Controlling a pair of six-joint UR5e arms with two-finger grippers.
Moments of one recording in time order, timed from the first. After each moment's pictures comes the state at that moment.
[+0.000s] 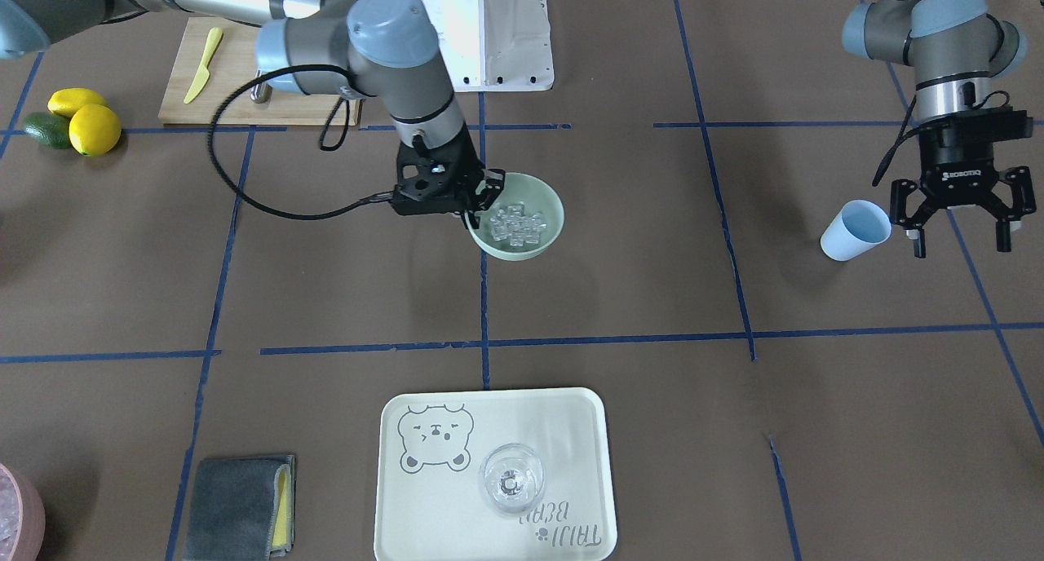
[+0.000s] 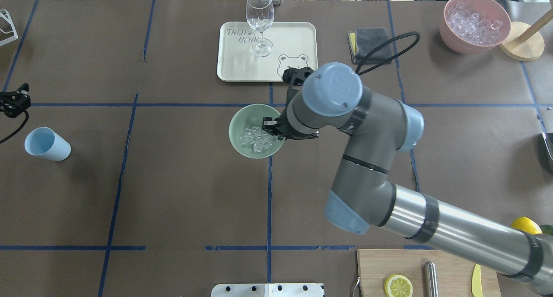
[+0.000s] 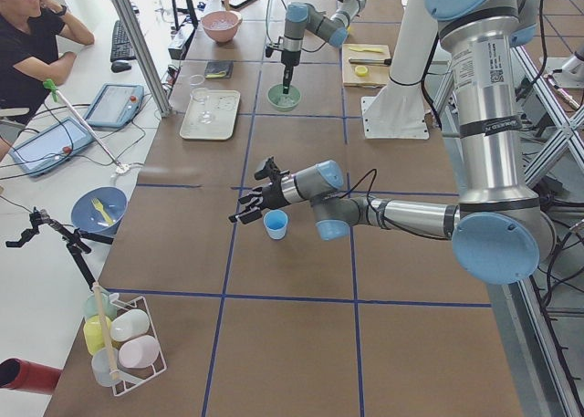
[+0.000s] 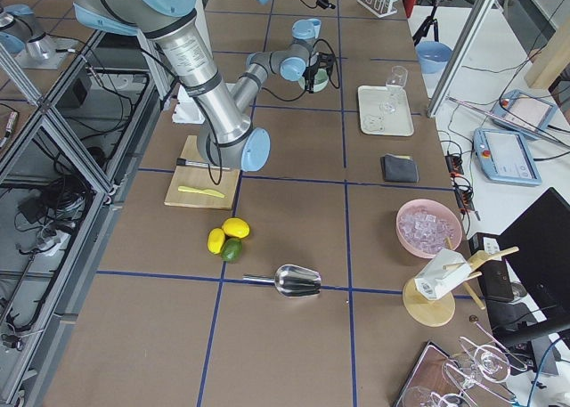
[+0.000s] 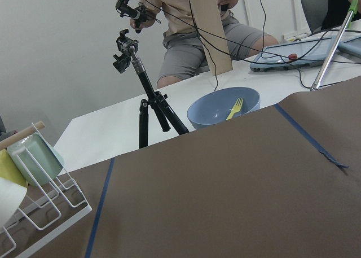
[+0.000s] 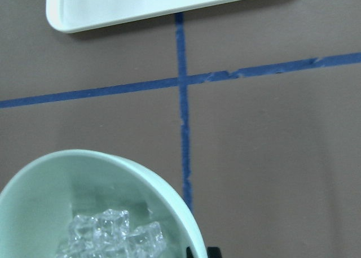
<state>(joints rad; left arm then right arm) -0.84 -1.37 -1.72 -2.74 -1.20 -0.57 0.56 -0.94 1.72 -1.38 1.88 1.32</state>
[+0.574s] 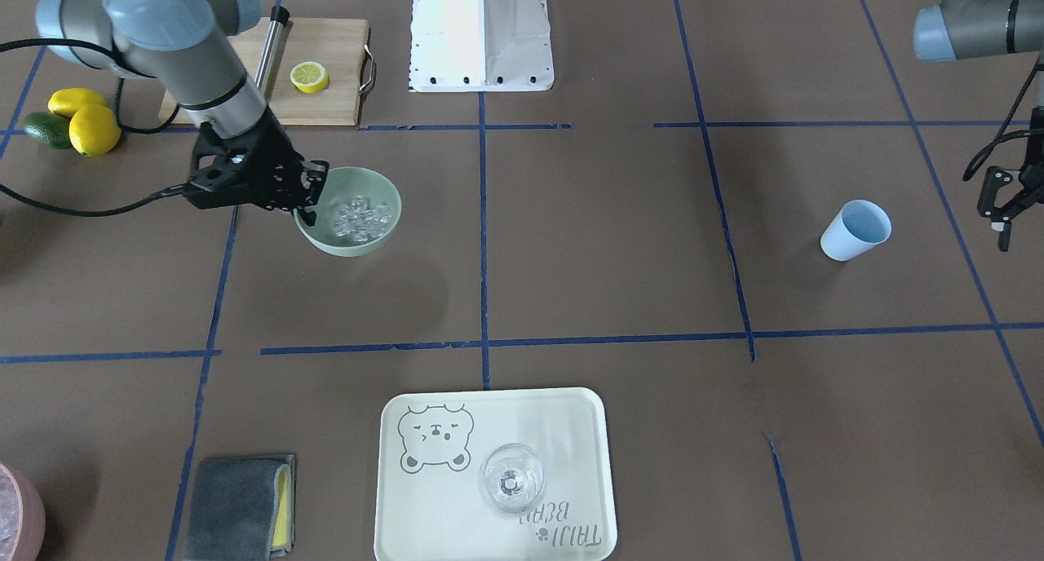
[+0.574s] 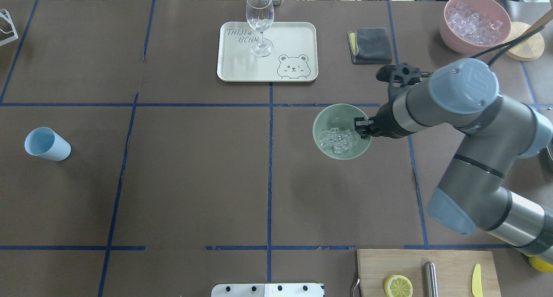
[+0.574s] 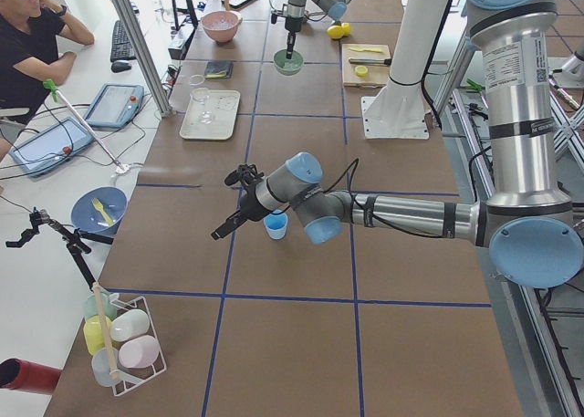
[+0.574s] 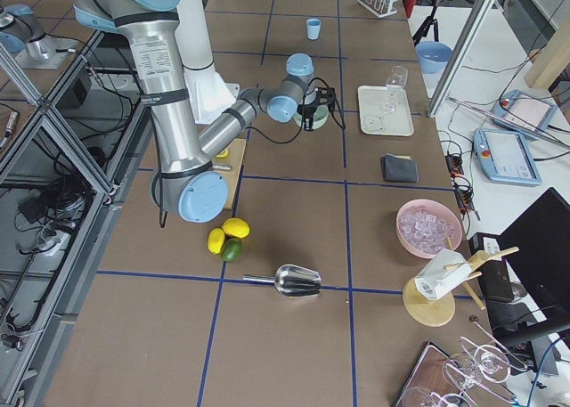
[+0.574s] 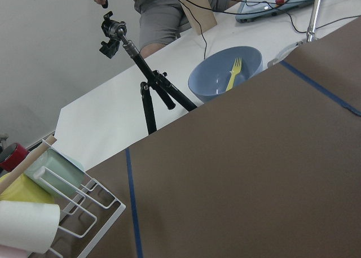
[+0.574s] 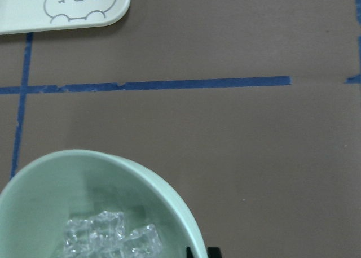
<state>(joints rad) -1.17 -1.40 -1.75 -2.48 -1.68 -0.21 0.72 -1.38 1.94 -1.24 1.98 1.13</state>
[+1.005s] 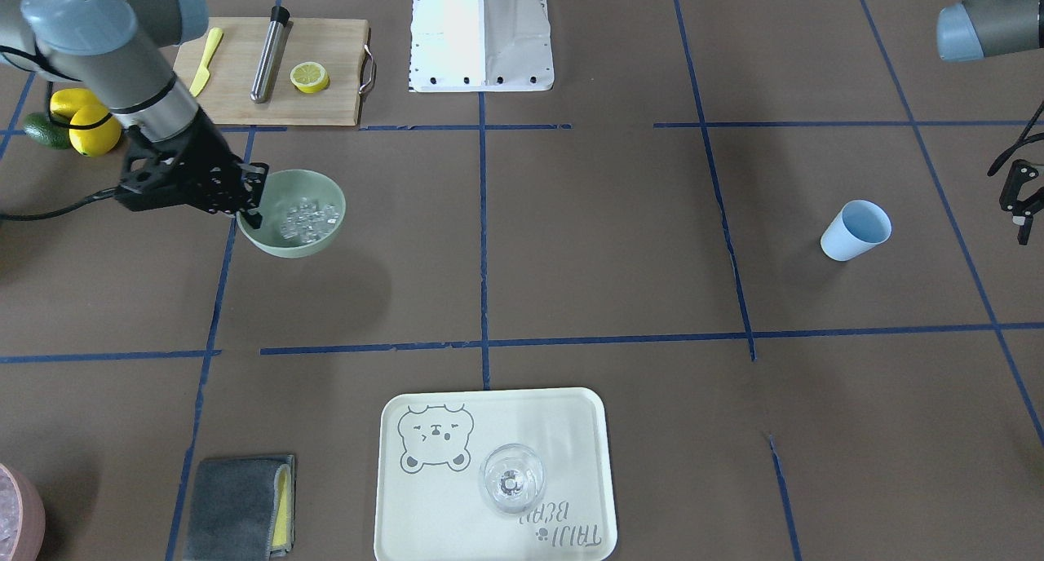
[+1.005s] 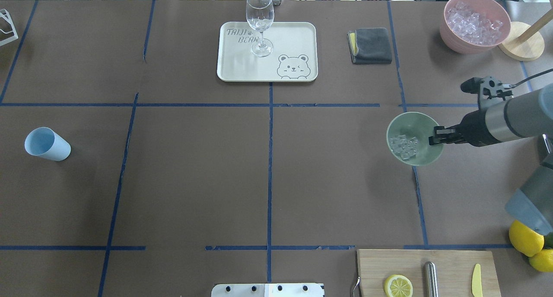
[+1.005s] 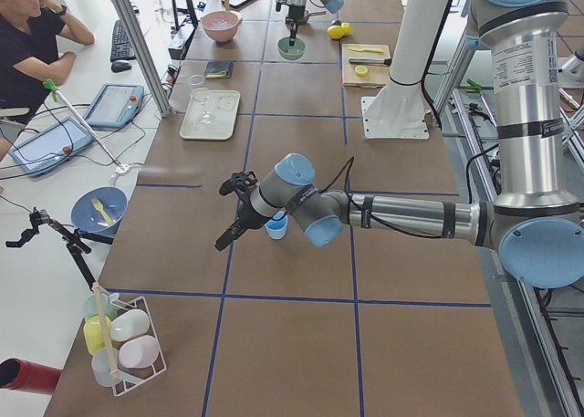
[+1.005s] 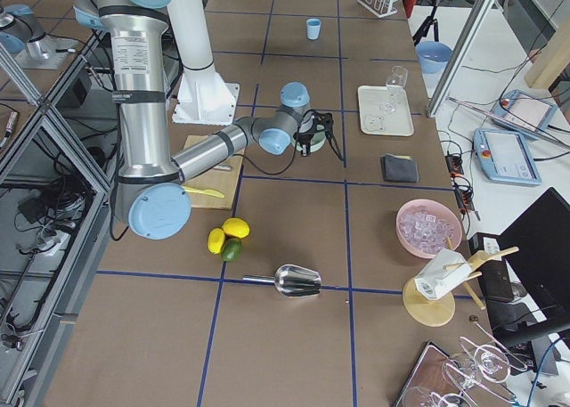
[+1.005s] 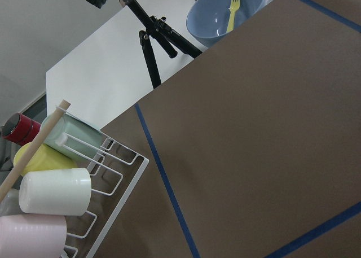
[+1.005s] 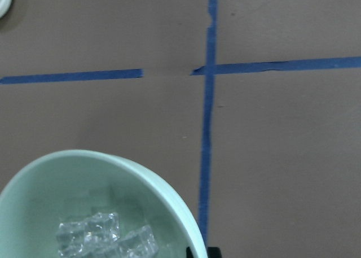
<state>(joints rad) -1.24 -1.40 -1.75 -2.39 -1.83 -0.15 0.85 -1.62 1.82 -0.88 2.11 1.05</state>
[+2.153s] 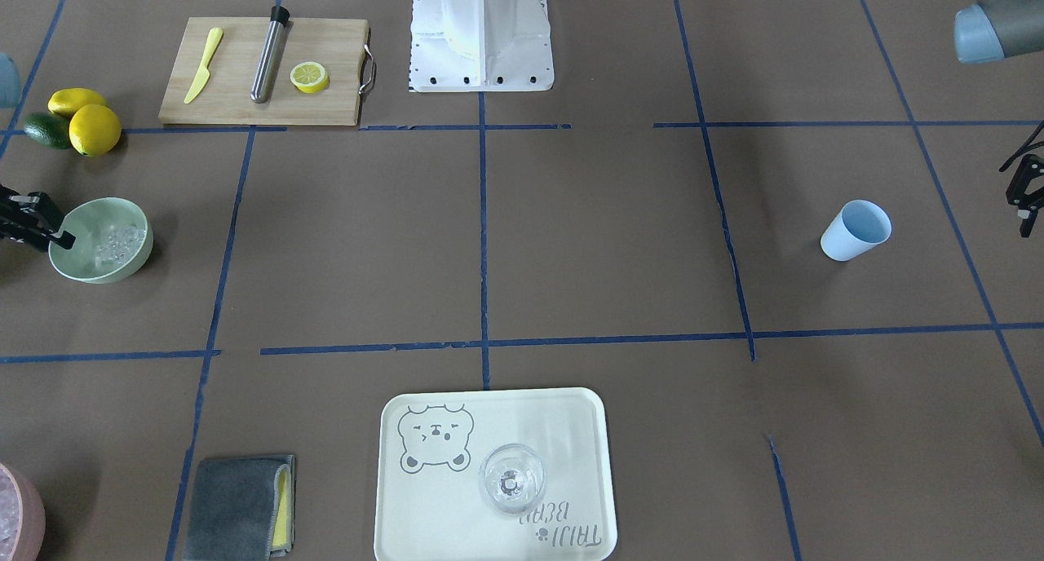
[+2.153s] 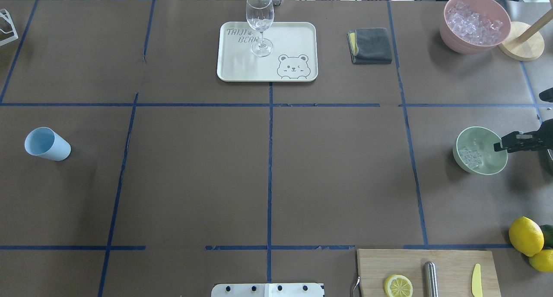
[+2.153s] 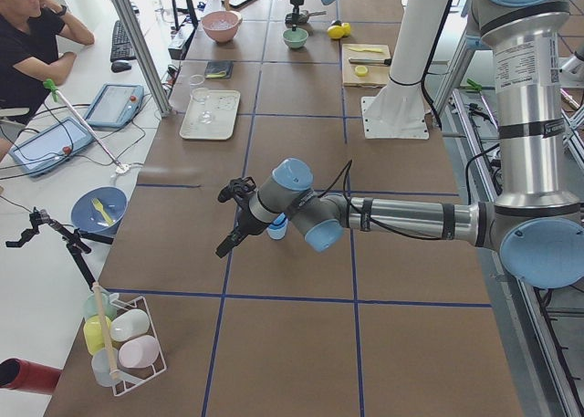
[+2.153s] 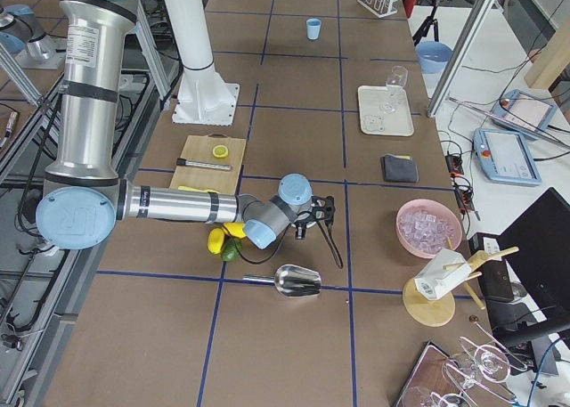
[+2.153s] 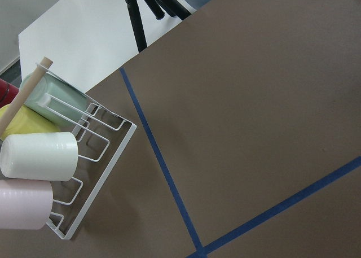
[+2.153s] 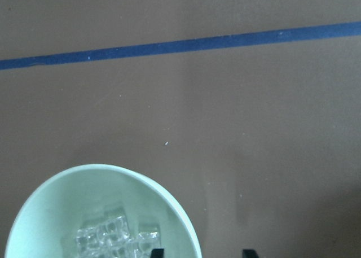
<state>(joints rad) -1.25 -1.41 -1.73 -2.39 -1.85 -0.15 1.10 -1.72 1.56 -0.69 2.32 0.85</state>
